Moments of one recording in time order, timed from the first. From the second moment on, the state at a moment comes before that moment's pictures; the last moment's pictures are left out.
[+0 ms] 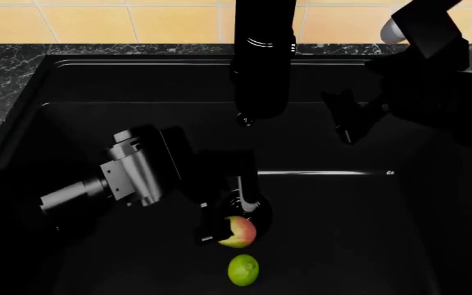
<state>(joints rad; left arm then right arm) -1.48 -0.24 1.60 -0.51 -0.62 -0.68 0.86 1.35 0.73 -0.49 -0.23 0.86 1.32 -0.15</state>
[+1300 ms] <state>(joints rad) -1.40 -0.17 1.64 -0.63 -0.58 -0.68 0.88 1.36 0.74 -0.51 -0.22 0.88 1.32 -0.14</state>
